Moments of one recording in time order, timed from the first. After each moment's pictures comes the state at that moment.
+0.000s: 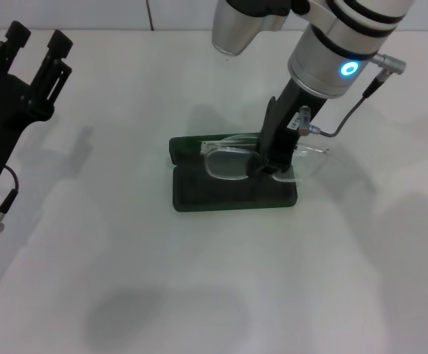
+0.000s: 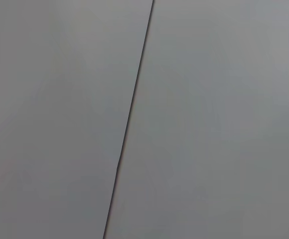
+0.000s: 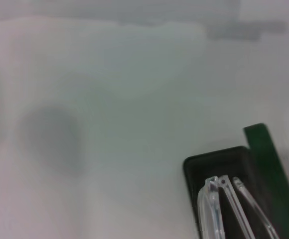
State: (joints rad) left arm -0.34 -2.07 1.86 0.19 -0.13 1.58 -0.54; right arm 1.17 2.03 -1.52 -0.90 -2.34 -1.55 2.31
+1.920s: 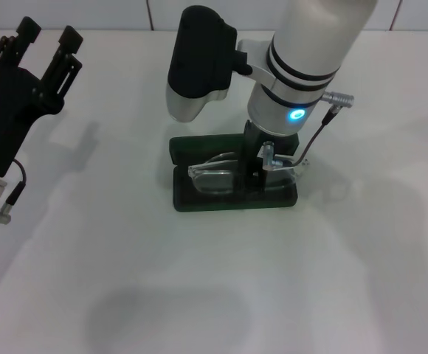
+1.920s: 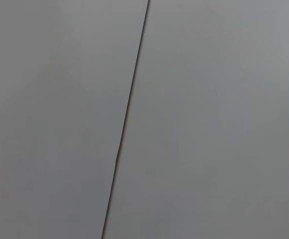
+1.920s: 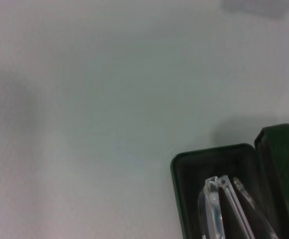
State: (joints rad) left arm -0.39 -2.07 1.86 0.15 -0.14 1.56 -0.53; right arm 1.26 2.03 -1.96 -0.76 -2.19 -1.26 2.45
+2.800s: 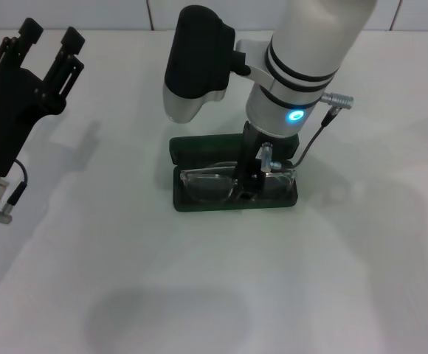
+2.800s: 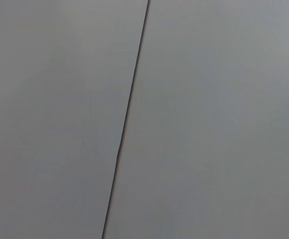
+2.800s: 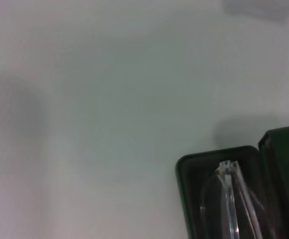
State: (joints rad) left arm -0.39 -2.08 1.85 0.14 -0.14 1.56 -0.53; right arm 1.25 2.03 -1.95 -0.80 -2.20 -1.28 2.48
